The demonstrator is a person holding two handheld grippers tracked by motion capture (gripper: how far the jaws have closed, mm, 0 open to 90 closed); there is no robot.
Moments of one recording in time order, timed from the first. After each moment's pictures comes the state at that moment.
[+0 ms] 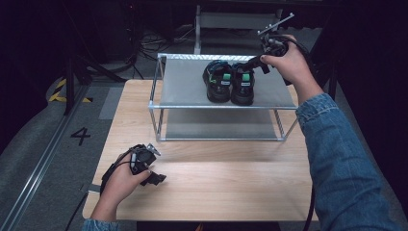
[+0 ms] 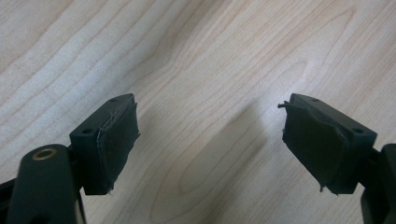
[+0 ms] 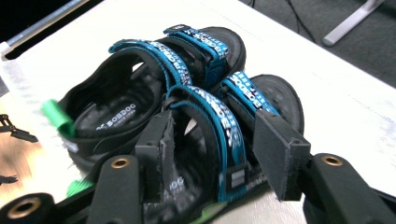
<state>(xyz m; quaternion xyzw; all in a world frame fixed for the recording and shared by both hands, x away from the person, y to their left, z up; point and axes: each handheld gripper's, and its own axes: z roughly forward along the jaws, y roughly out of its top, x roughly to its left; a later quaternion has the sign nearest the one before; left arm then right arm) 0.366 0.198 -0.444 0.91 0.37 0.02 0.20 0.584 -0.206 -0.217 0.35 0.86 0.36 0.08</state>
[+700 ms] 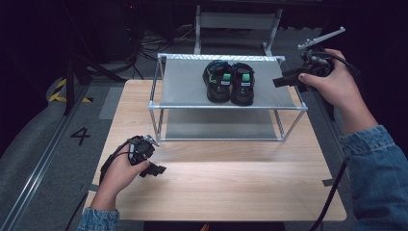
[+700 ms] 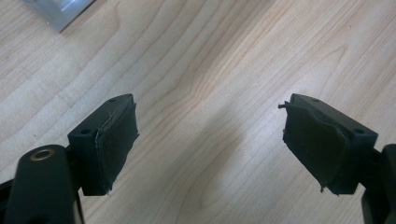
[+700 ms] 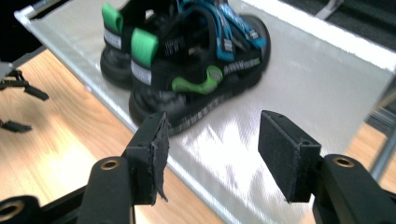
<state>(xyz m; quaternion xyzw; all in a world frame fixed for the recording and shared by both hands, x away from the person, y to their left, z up) 0.385 0.202 -0.428 0.91 0.36 0.02 0.22 0.490 -0.277 -0.201 0.37 0.85 0.36 0.12</state>
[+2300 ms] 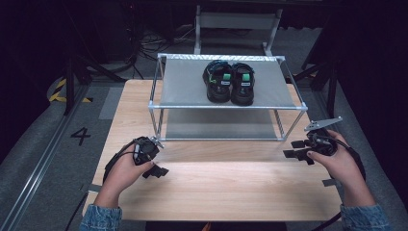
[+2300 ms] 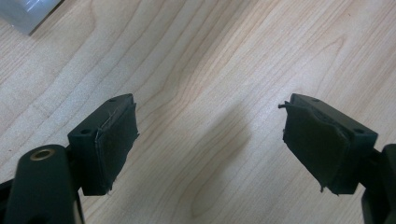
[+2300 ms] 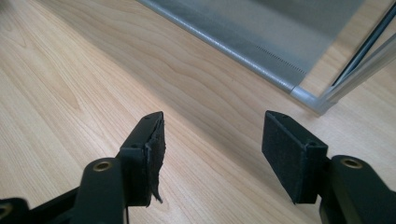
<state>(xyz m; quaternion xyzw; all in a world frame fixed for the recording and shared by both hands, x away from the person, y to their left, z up) 0.386 0.191 -0.434 0.92 0.35 0.00 0.20 0.393 -0.340 -0.382 0.40 0.85 0.32 0.06</state>
